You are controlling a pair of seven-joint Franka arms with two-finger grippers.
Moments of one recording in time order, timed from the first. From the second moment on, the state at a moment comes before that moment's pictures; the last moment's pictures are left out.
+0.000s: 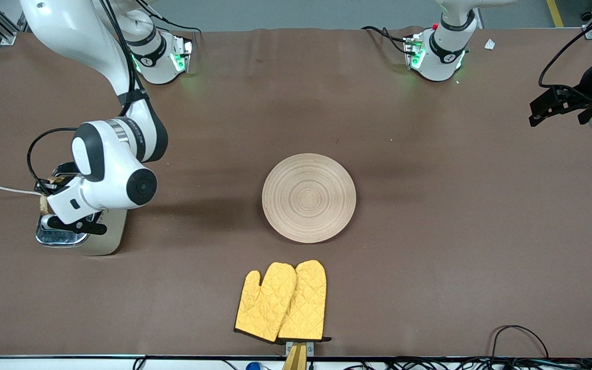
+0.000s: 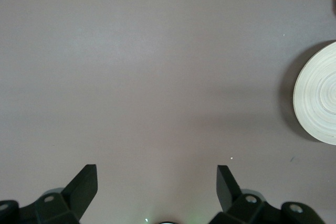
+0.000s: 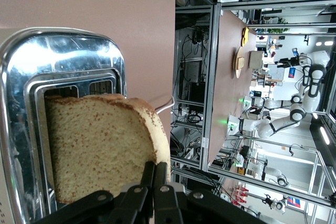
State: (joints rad) left arm 0.00 -0.07 -0.07 -1.60 0.03 1.52 -0.07; right arm 0.32 0.45 -0.06 -1.63 -0.93 1.50 0.52
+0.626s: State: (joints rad) left arm 0.00 -0.07 -0.07 -1.60 0.03 1.52 -0.07; right arm 0.27 0.45 -0.06 -1.67 -0.88 1.58 0.53
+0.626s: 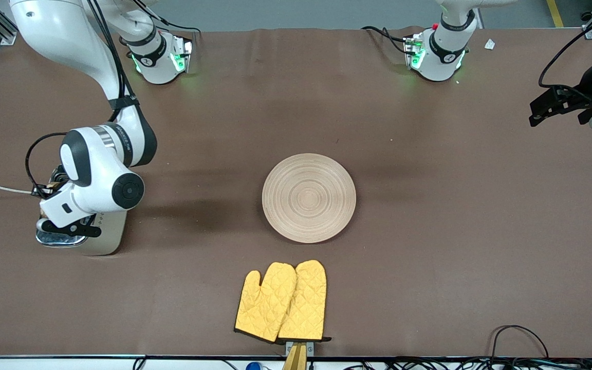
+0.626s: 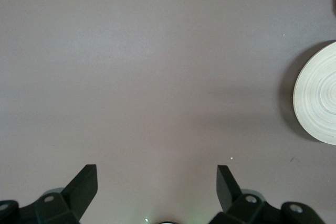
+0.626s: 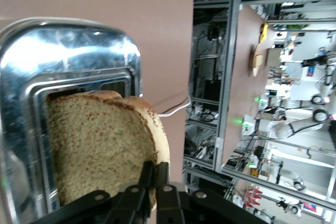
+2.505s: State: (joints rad) left arm 0.01 -0.06 -0.07 -1.59 0.03 1.52 -0.07; right arm -0.02 -0.10 -0.05 -1.65 0.09 1.54 0.26
